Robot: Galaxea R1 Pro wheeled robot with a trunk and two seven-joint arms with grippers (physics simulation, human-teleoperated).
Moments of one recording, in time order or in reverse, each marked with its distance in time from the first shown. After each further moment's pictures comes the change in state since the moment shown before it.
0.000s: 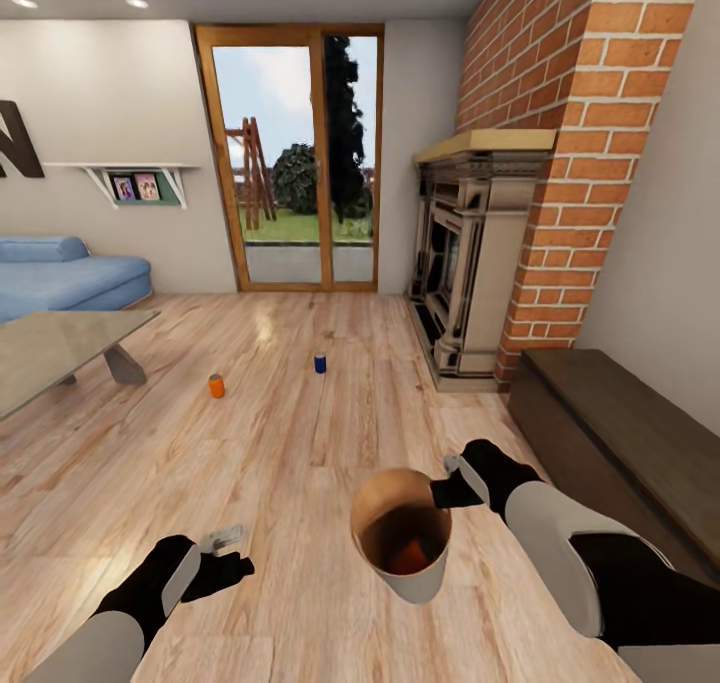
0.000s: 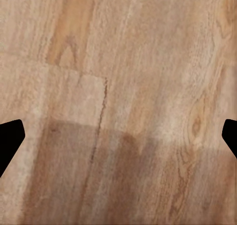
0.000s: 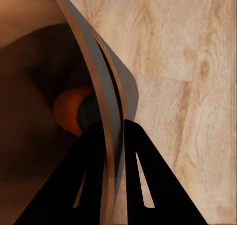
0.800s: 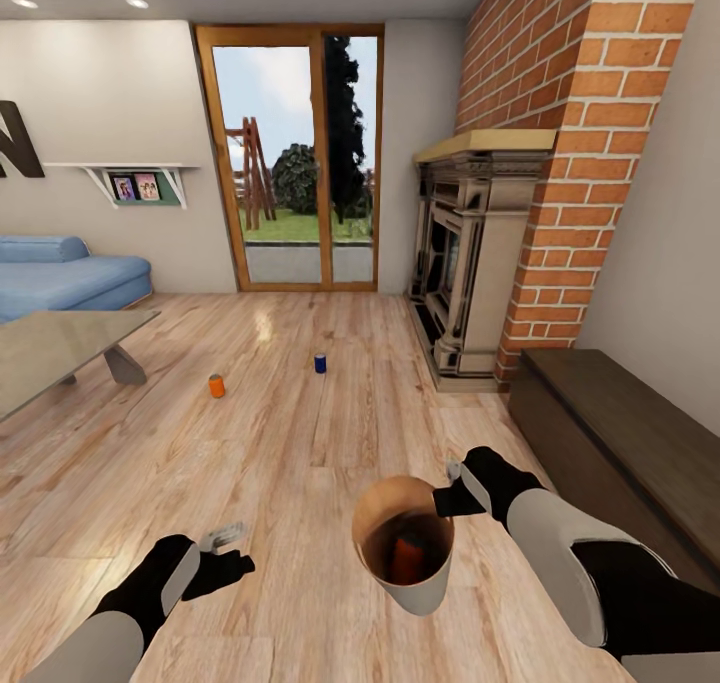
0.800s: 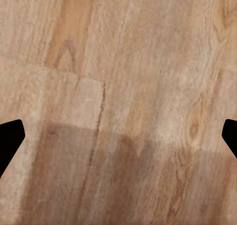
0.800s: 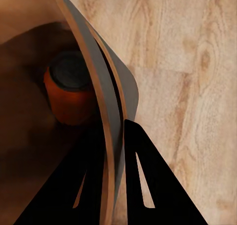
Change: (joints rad) left arm 0.002 0.001 0.002 -0.008 0.005 -0.004 -0.003; right arm 0.024 -0.005 0.001 0.000 0.000 0.000 -0.003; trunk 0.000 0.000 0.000
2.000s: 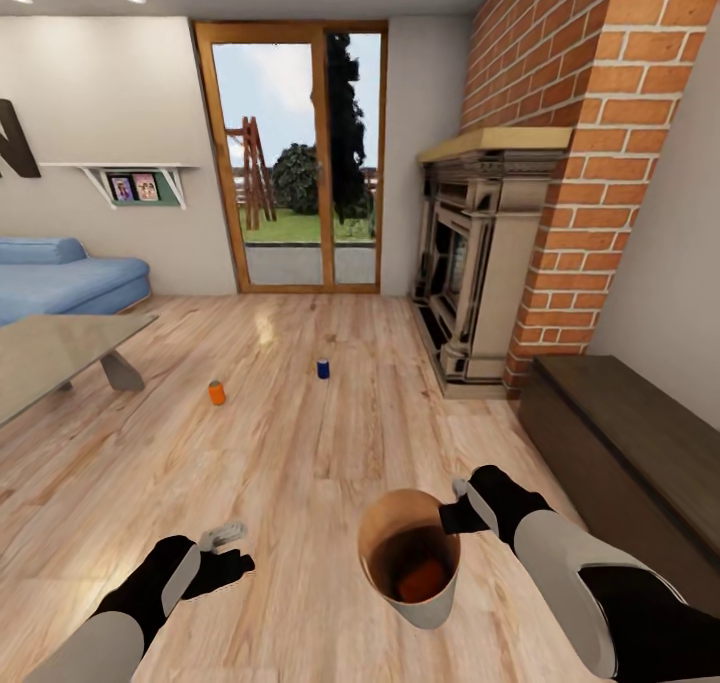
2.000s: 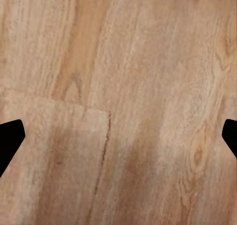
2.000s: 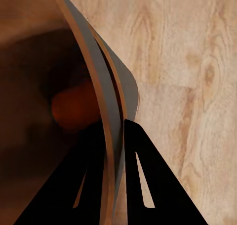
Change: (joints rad) left arm 0.000 -0.001 -0.002 0.005 -0.001 -0.025 0.001; right arm 0.070 -0.016 -0.004 -0.031 0.002 -0.042 -0.004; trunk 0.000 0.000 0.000
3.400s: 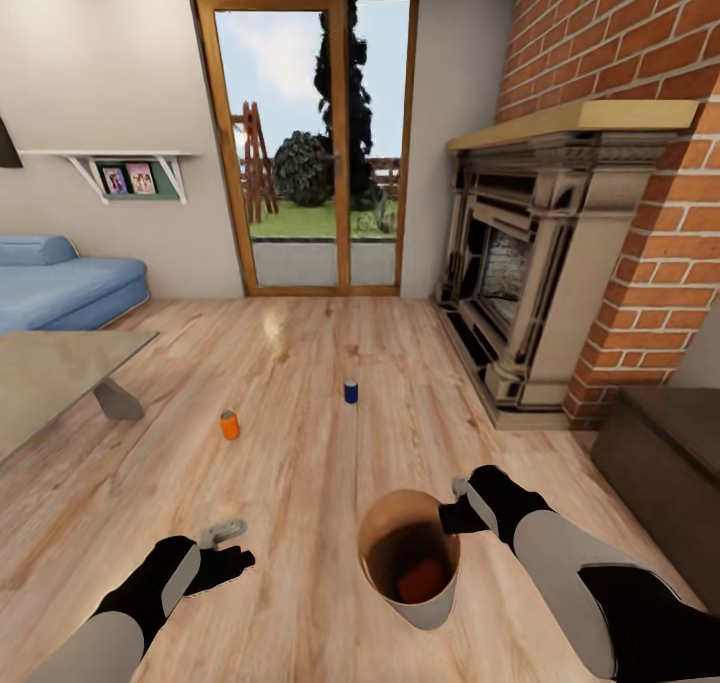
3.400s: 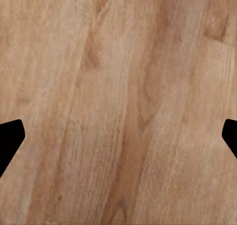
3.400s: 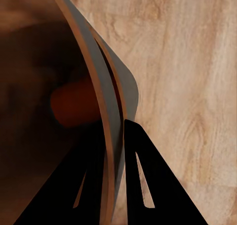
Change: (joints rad) left arm 0.000 0.000 -0.001 0.001 0.002 -0.040 -0.008; right arm 0.000 0.001 0.004 0.000 0.004 0.001 0.002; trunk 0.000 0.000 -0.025
